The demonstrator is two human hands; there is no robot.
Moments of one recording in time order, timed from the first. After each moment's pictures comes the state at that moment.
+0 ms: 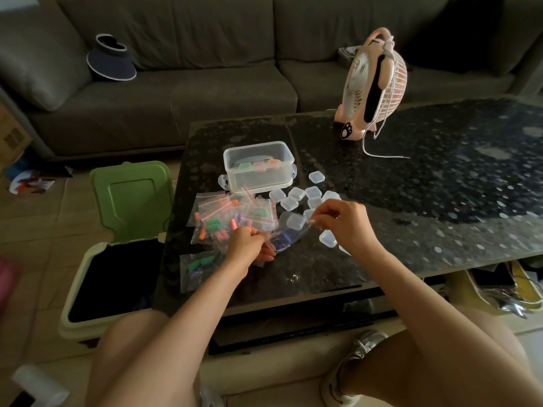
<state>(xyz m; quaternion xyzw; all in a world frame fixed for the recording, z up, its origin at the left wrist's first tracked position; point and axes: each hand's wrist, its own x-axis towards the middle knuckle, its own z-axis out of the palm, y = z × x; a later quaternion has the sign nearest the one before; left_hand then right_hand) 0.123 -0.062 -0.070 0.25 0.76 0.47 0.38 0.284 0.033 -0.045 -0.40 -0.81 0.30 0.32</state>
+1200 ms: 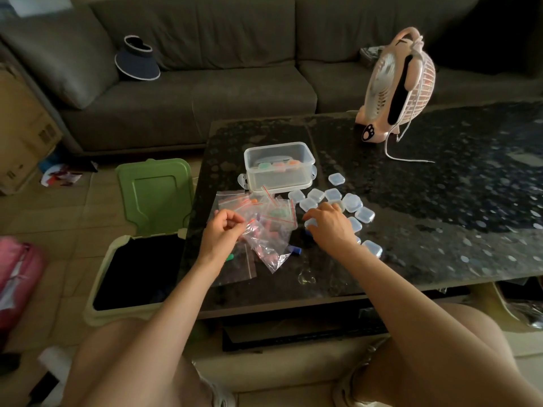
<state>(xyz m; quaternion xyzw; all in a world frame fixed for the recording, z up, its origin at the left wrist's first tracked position) 0.058 -0.101 -0.073 0.32 0.75 0.53 0.23 0.224 0.047 -0.086 -0.42 -0.90 0.11 0.11</state>
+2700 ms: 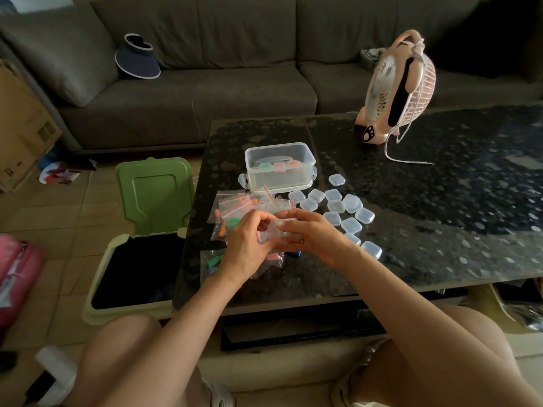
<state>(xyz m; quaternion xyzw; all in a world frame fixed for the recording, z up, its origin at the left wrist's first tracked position) 0.094 -0.096 -0.077 0.57 0.67 0.48 0.02 0.217 0.007 -0.053 -0.27 -0.57 0.77 0.14</state>
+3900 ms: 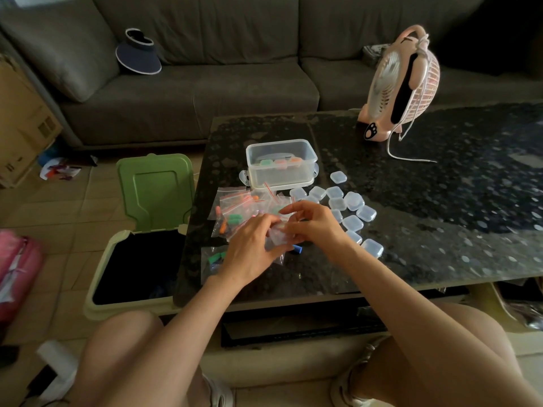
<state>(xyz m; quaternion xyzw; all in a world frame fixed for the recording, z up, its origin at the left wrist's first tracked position) 0.099 -0.101 -0.080 0.61 0.71 0.37 0.00 0.217 0.006 -0.050 -0.33 -0.68 0.62 0.22</state>
